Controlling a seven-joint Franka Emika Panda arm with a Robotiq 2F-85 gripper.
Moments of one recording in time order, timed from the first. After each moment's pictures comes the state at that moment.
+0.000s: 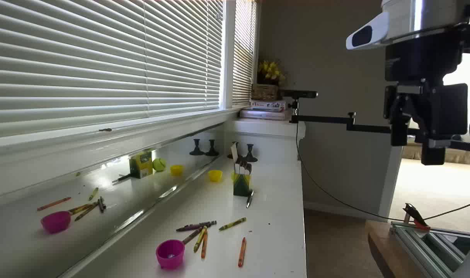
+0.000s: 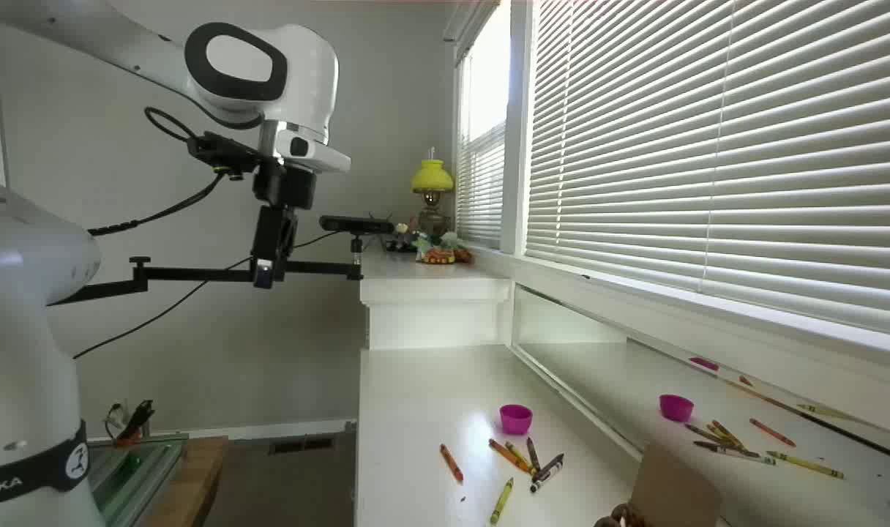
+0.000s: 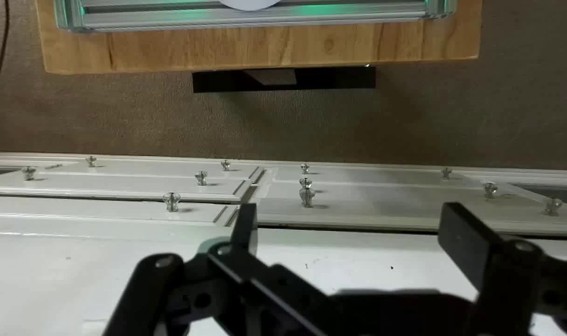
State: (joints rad) arm 0.10 -0.83 0.18 -2.67 0.10 1.69 0.23
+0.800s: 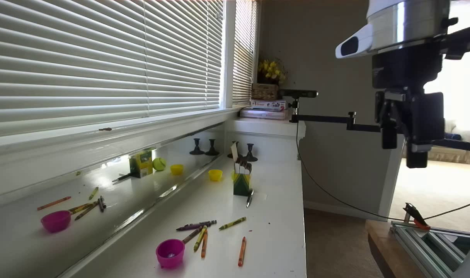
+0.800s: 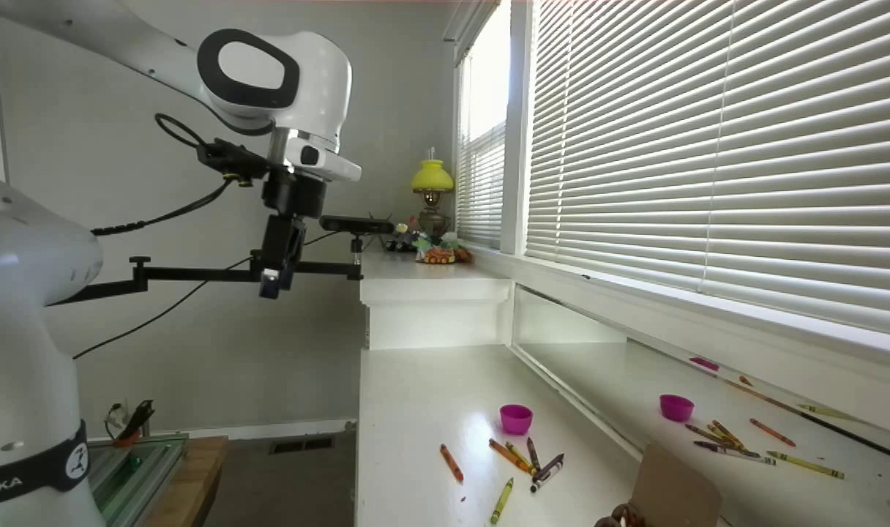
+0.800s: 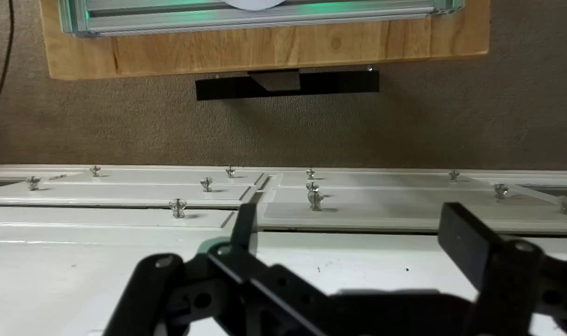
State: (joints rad) arm 0.06 -0.77 0.17 -2.66 0.08 1.72 0.22
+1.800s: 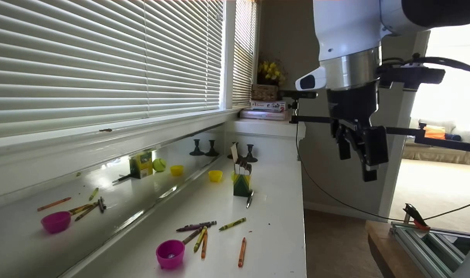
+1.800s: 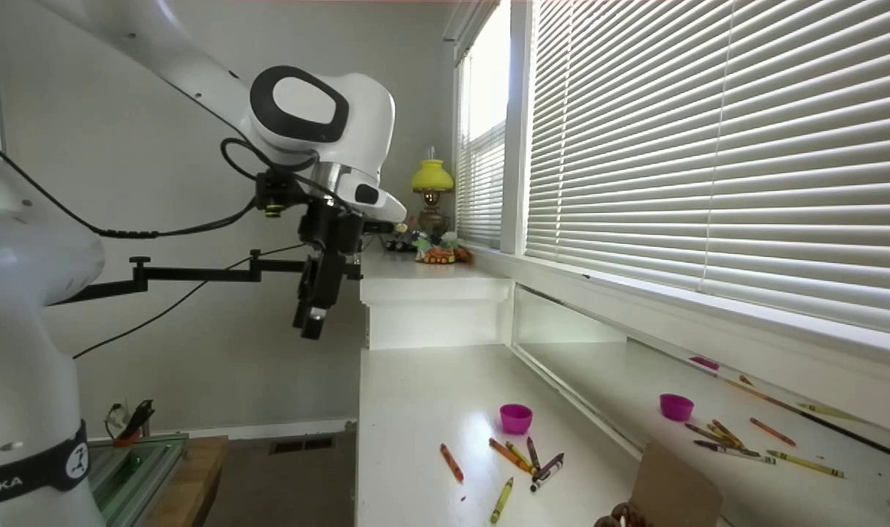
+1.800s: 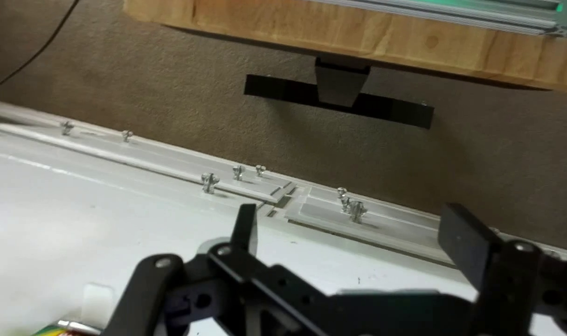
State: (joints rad) arm 0.05 -0.54 0.10 -2.62 -0.12 1.83 -0.01
